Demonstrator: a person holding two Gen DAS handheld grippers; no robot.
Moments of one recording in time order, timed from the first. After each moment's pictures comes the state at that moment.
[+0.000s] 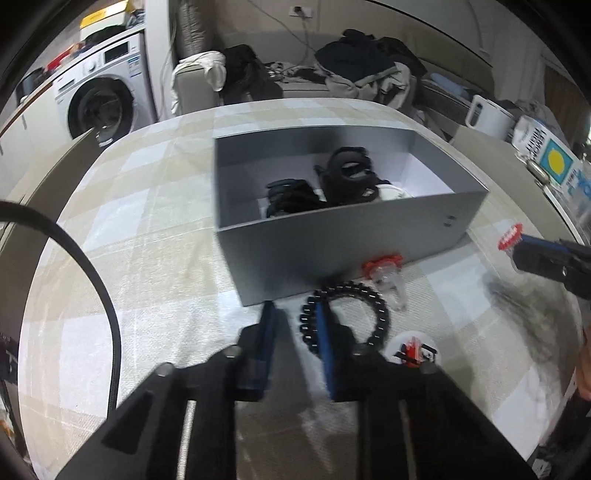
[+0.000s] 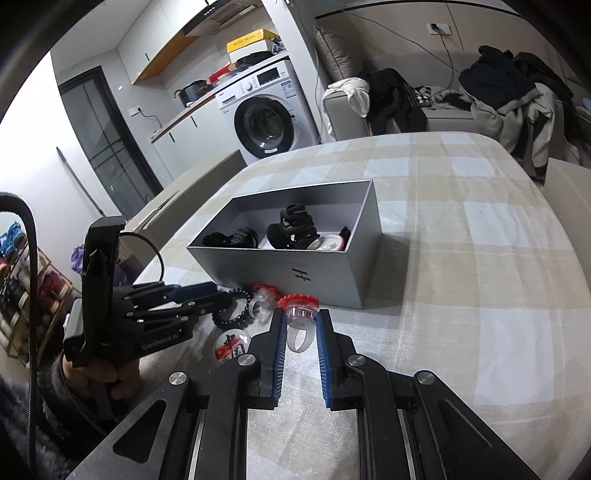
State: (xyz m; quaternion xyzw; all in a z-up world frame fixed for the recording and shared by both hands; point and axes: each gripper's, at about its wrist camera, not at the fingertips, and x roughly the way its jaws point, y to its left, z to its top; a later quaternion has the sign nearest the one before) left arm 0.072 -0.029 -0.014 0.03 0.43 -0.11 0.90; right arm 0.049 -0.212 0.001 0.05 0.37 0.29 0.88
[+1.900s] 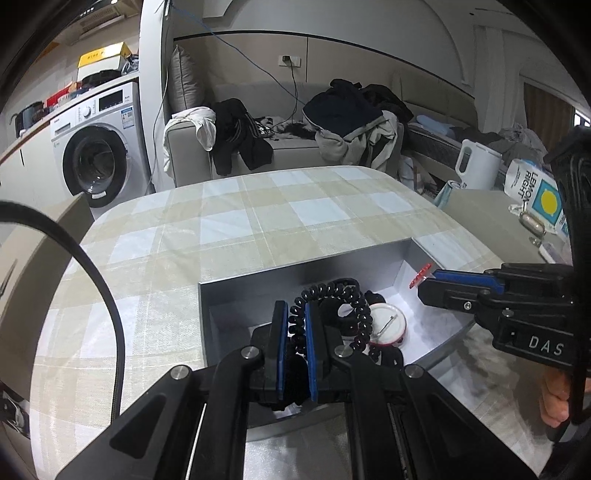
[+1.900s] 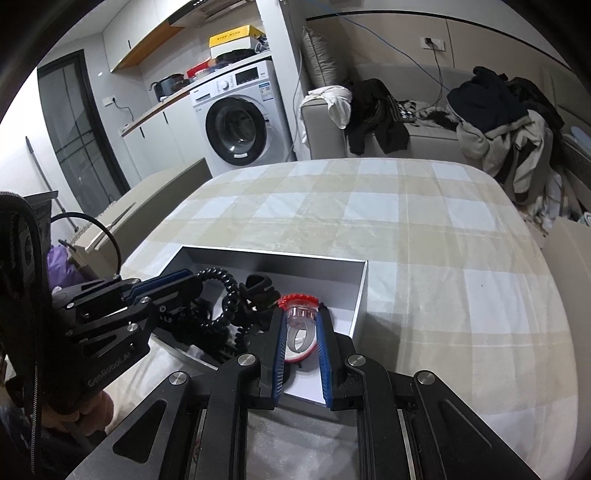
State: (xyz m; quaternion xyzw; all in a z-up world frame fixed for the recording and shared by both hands) left arm 0.110 -0.036 0.028 0.03 0.33 -0.13 0.94; right arm 0.123 -0.177 0.015 0.00 0.37 0.22 0.90
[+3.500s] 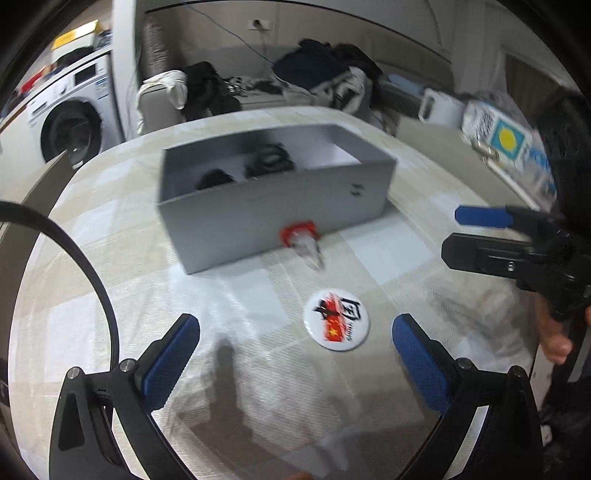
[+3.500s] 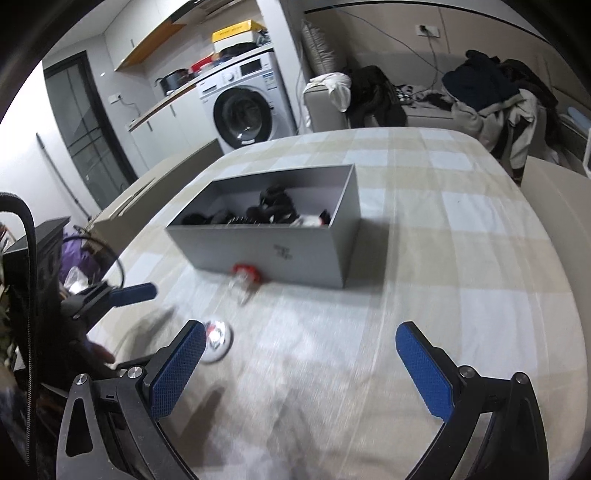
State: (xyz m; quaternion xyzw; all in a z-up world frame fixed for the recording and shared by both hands) left arm 0.042 -0.060 -0.009 0.05 0.40 -0.18 0.89; right arm 0.035 -0.212 -0.008 0.01 0.38 0.24 0.89
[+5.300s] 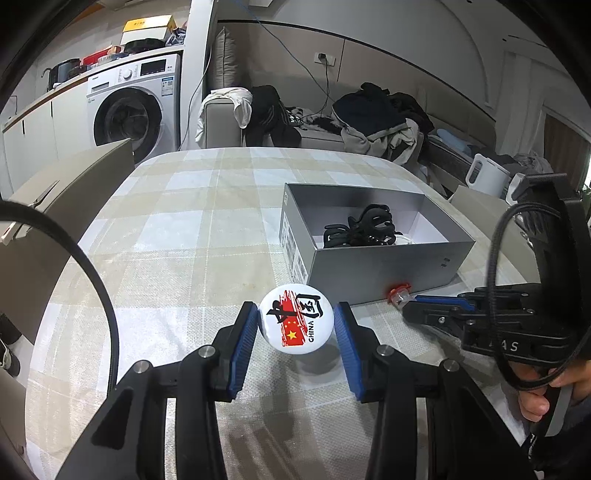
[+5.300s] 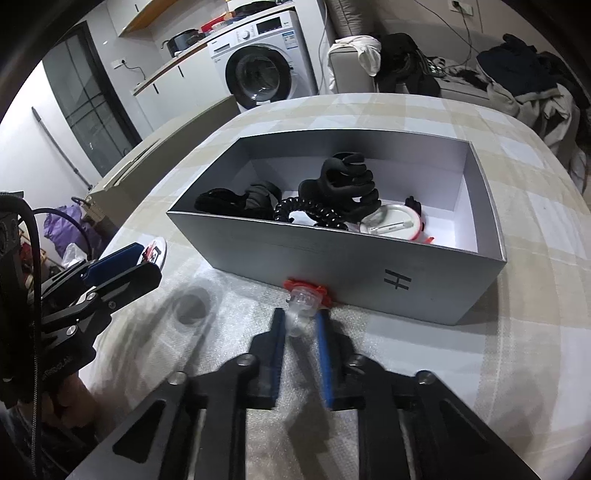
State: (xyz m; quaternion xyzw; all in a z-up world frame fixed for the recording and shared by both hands) left arm 0.046 0.021 0.006 -0.04 0.34 -0.10 0.93; right arm 0.083 -0.128 -0.032 -0.01 0.45 0.26 0.86
